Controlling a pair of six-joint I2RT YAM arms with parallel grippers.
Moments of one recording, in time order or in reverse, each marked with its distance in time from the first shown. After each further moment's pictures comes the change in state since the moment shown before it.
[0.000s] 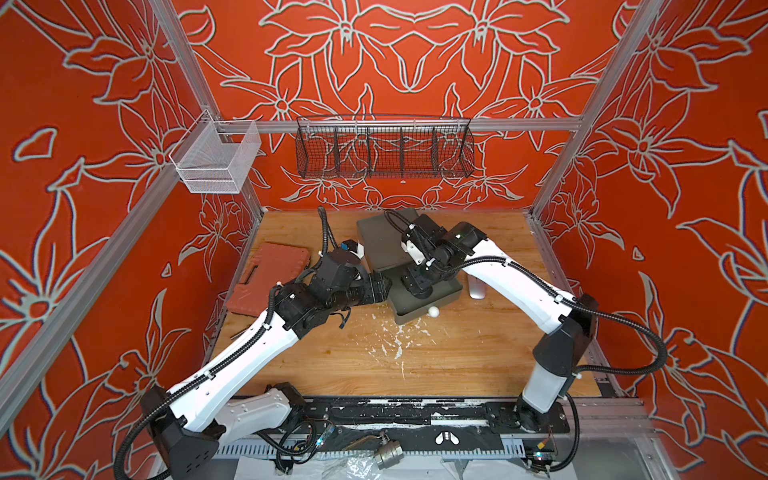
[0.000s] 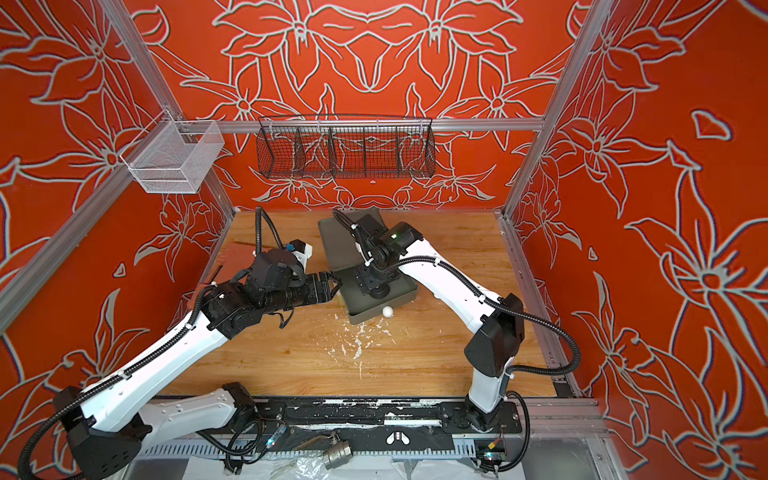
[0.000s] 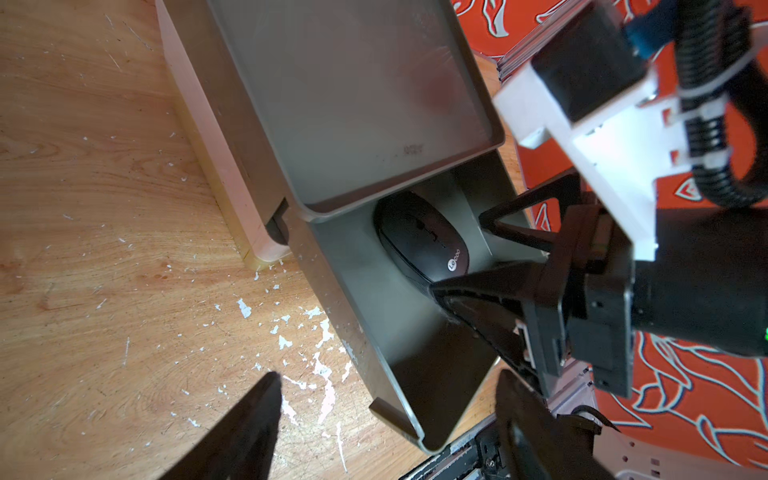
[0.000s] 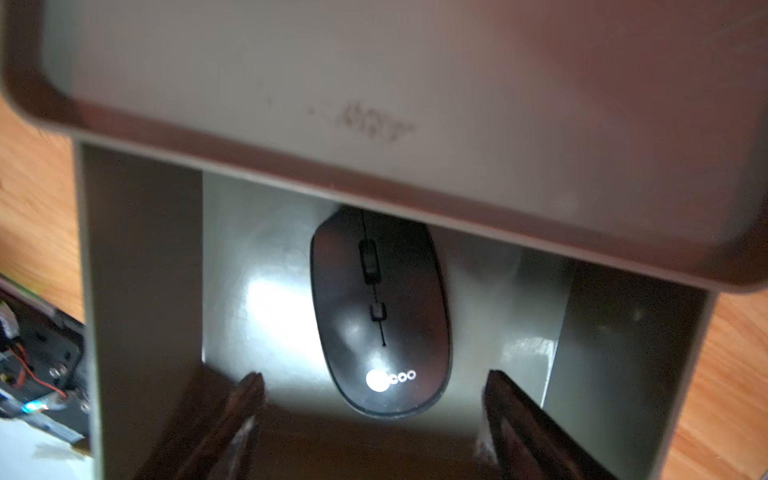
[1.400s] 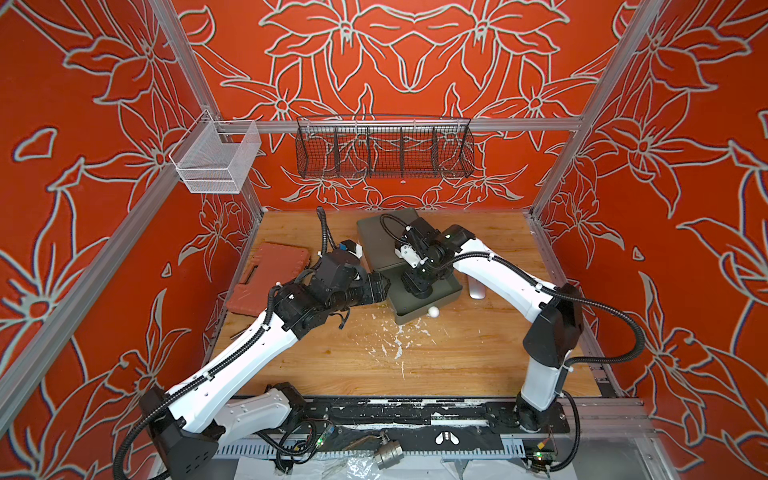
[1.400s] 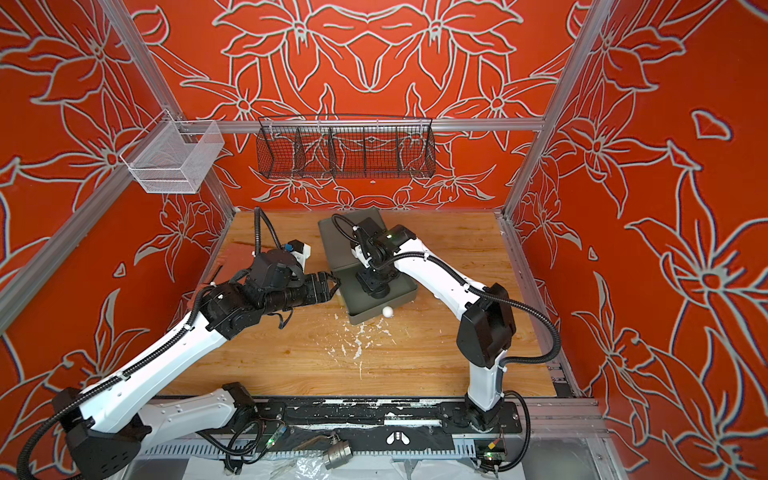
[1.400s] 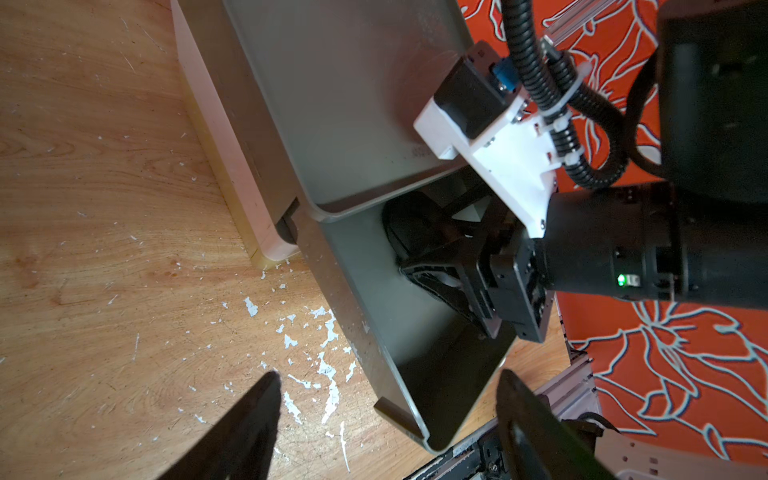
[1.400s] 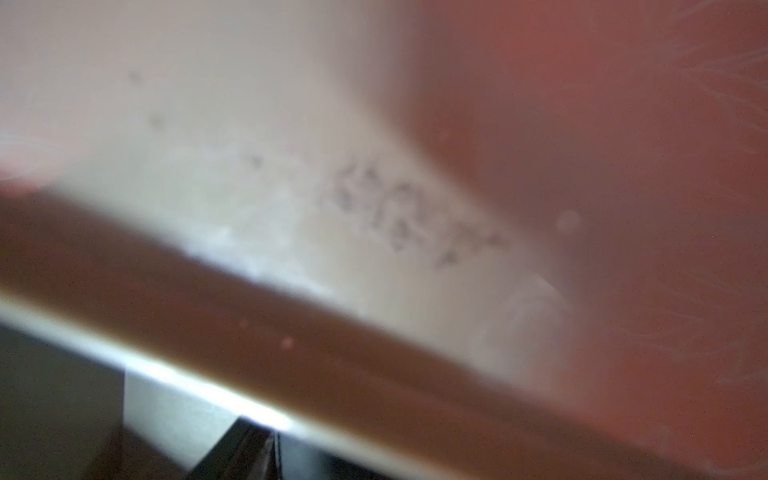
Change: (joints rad) left arm 0.000 -0.002 0.000 -0.009 -0.015 -0.006; right arm -0.038 0.079 -0.047 0.098 -0.081 -0.128
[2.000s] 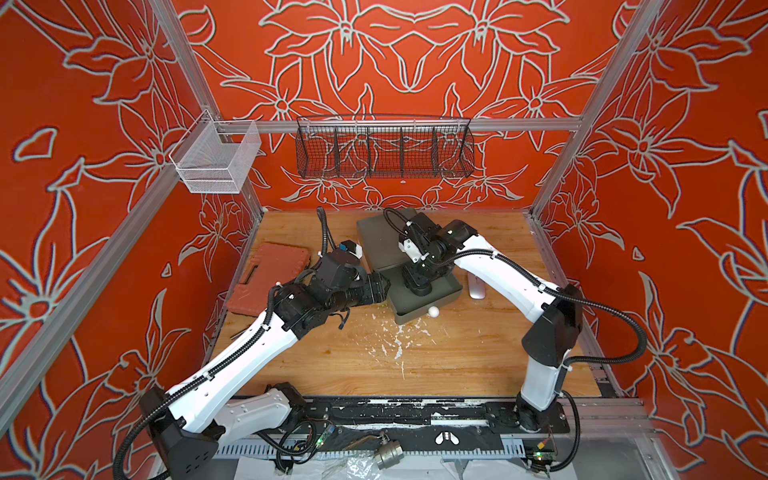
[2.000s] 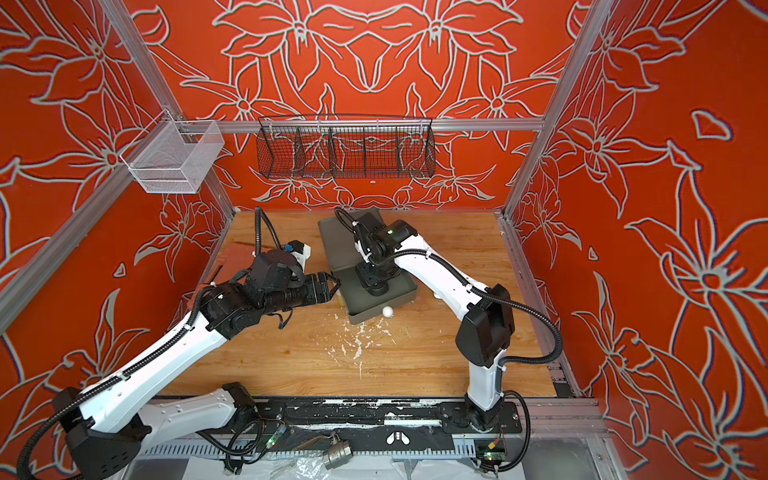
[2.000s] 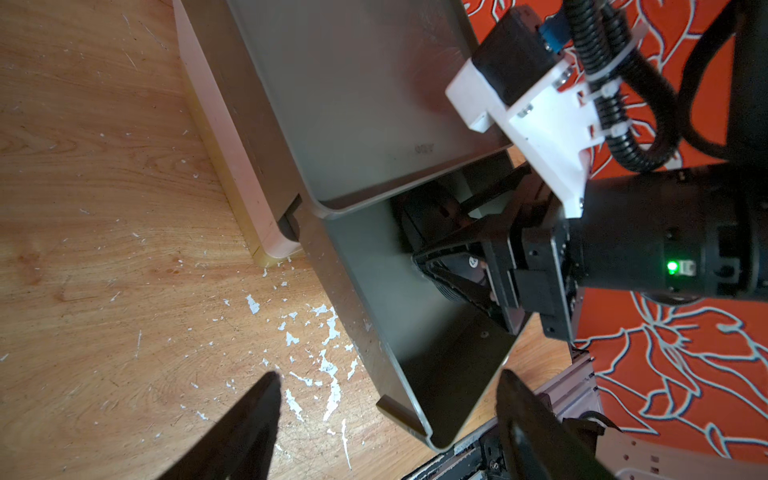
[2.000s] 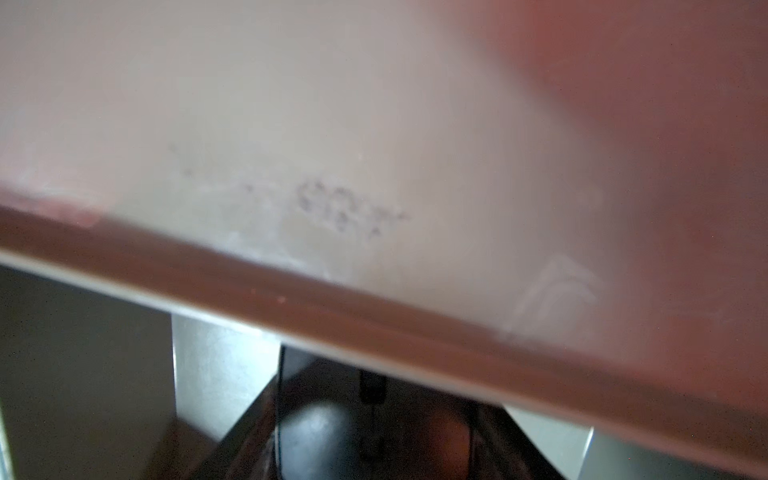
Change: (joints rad) left arm 0.000 0.000 0.000 -0.007 0.000 0.000; right arm 0.000 0.005 0.078 -0.075 0.000 0.149
